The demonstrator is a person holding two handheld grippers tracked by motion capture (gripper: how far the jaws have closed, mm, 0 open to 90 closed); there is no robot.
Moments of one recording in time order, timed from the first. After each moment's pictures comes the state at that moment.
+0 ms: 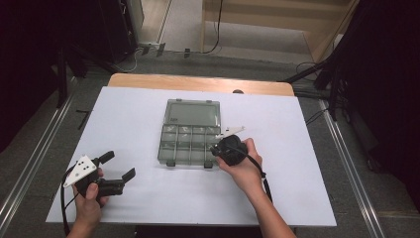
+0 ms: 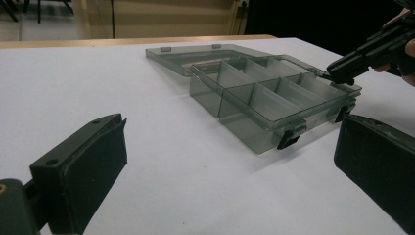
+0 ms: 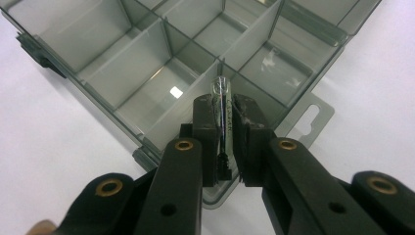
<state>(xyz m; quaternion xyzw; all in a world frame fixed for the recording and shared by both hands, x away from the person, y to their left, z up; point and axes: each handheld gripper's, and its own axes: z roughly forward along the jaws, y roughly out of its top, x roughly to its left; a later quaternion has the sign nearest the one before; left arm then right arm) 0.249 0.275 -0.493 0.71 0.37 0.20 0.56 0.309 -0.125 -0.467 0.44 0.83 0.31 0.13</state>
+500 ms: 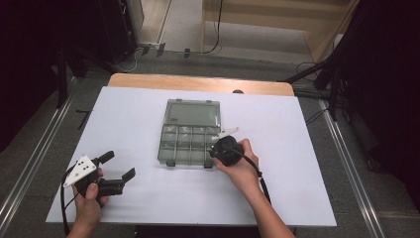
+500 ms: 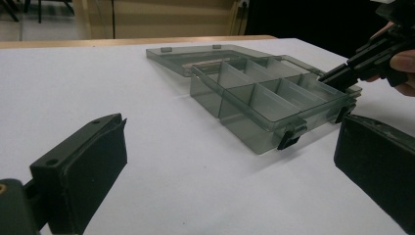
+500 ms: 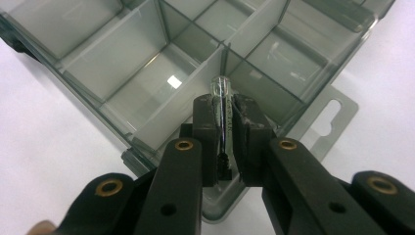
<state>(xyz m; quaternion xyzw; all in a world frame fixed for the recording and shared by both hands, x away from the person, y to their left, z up) 0.249 0.276 -0.493 0.71 0.37 0.20 0.56 0.316 -0.118 -0.480 0.43 0.84 0.29 0.13</state>
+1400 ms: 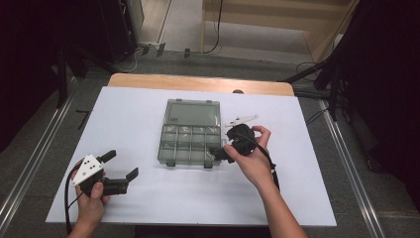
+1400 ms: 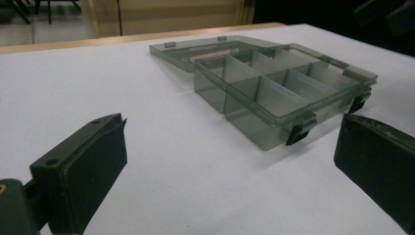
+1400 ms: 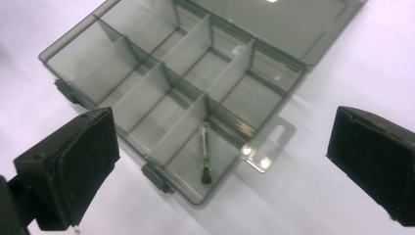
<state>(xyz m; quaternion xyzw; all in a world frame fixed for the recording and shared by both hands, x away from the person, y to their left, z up) 0.251 0.261 -0.490 0.74 0.36 0.23 0.53 0.317 -0.147 -0.433 0.46 0.81 0.34 0.11</state>
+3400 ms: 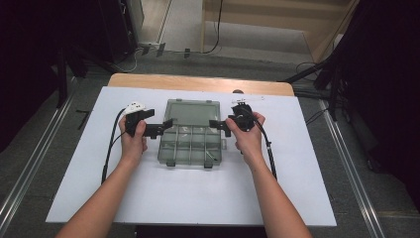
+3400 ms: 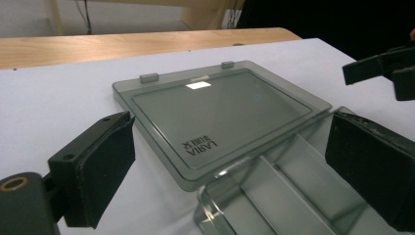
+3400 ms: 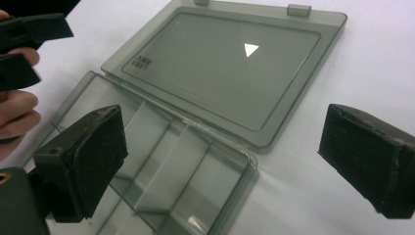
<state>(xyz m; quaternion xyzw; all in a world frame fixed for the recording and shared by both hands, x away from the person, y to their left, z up) 0.414 0.179 -0.477 0.74 0.40 0.13 0.52 0.407 -0.167 -0.466 0.52 0.74 0.43 0.03</state>
